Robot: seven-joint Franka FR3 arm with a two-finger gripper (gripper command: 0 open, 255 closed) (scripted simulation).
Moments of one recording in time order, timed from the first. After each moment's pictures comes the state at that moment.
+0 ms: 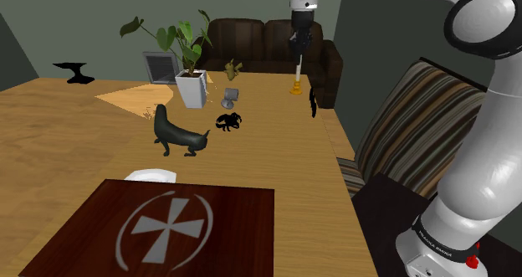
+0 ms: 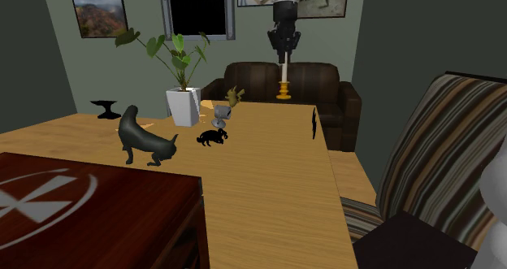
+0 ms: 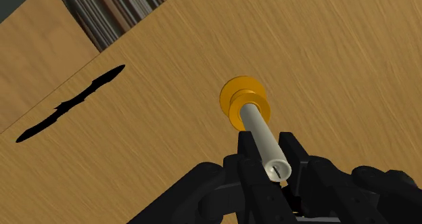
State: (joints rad) arm -0.23 0.19 0.21 -1.36 -0.05 1.51 -0.19
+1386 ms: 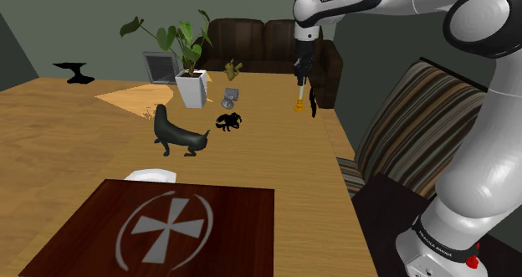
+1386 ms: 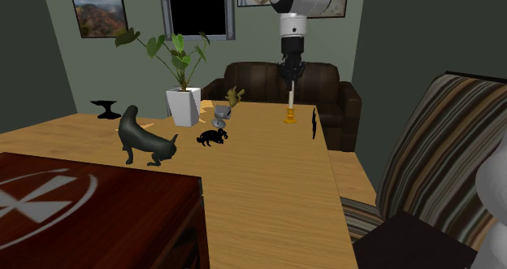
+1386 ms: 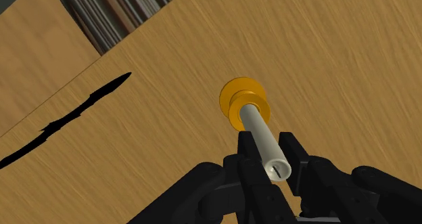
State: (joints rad) arm -0.28 0.19 0.18 -1.61 -0.05 1.76 -0.26
